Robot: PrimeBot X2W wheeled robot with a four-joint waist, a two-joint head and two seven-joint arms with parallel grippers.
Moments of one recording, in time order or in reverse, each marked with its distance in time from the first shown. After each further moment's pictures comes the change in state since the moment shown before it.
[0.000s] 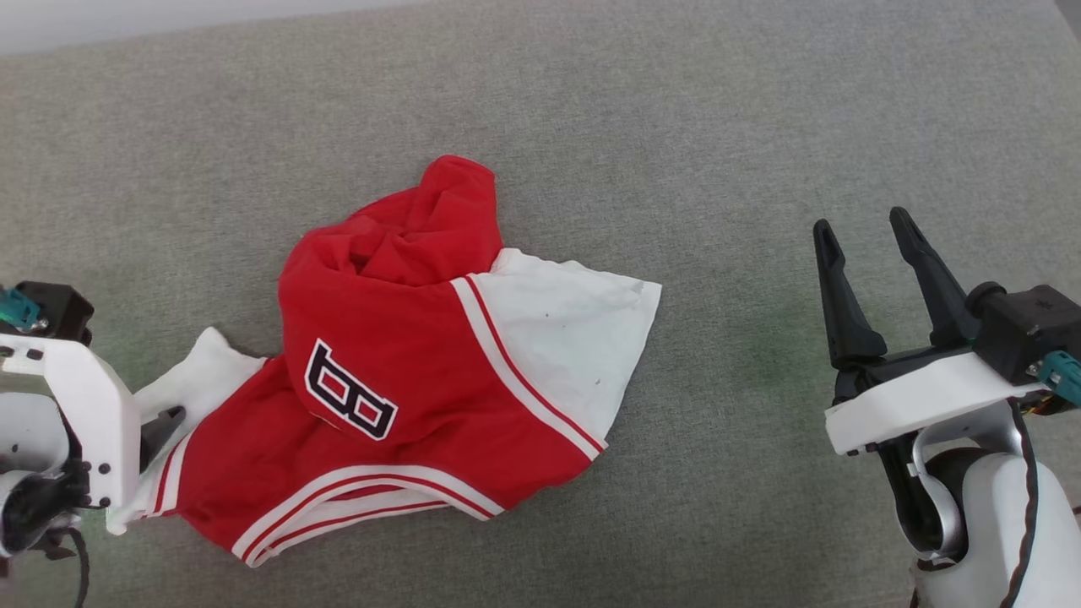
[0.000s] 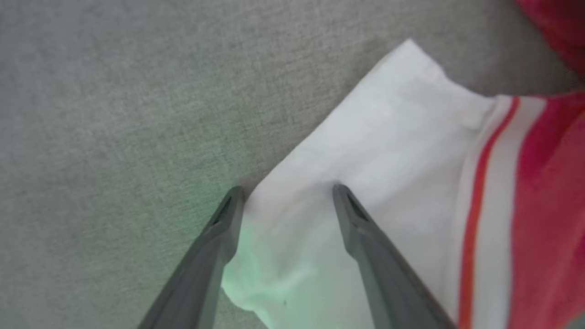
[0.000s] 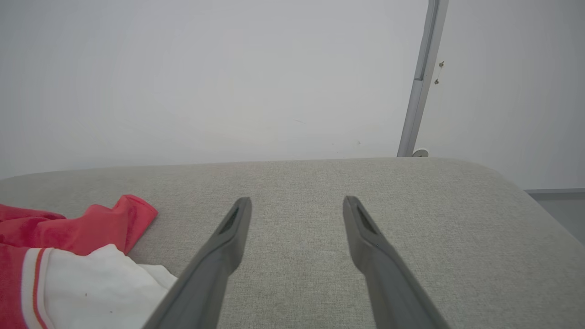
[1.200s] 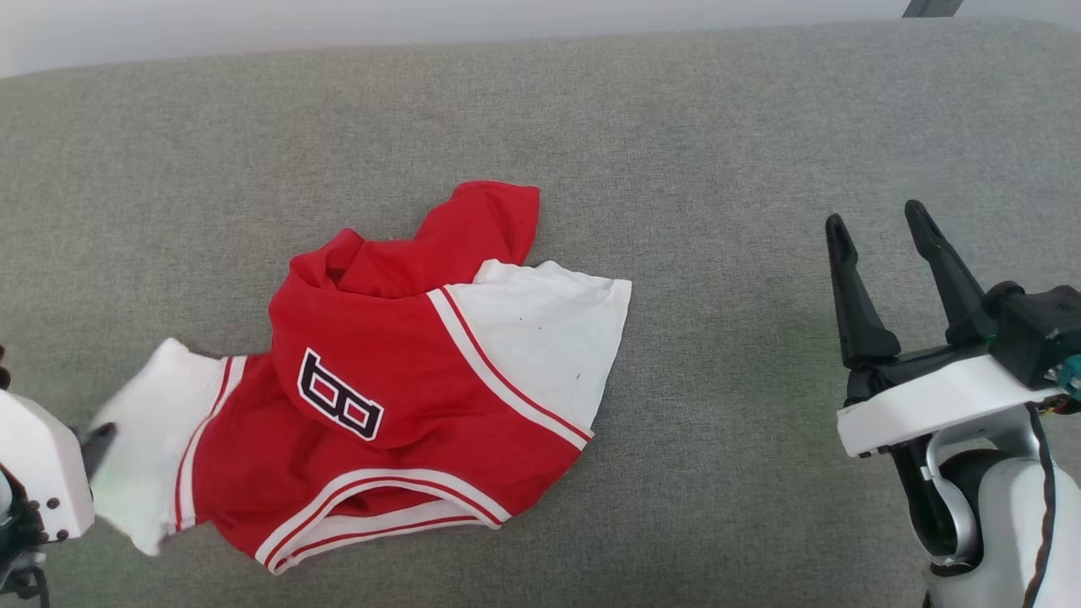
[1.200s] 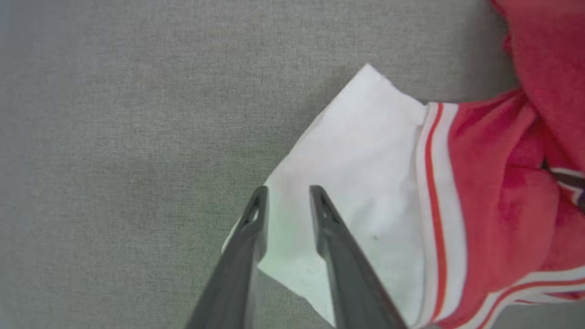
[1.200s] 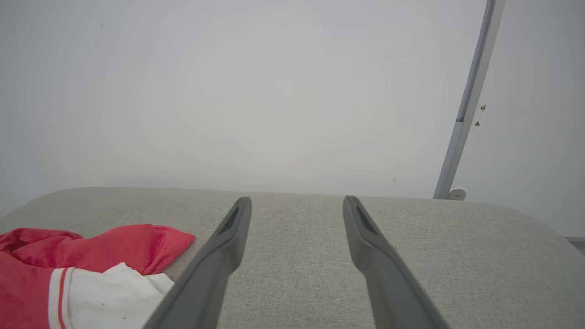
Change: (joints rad) left arm 0.164 0.006 0.132 -0.003 -0.064 0.106 -0.166; right arm 0.016 -0.011 -0.003 -0.065 -0.009 0.000 0.021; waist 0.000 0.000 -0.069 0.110
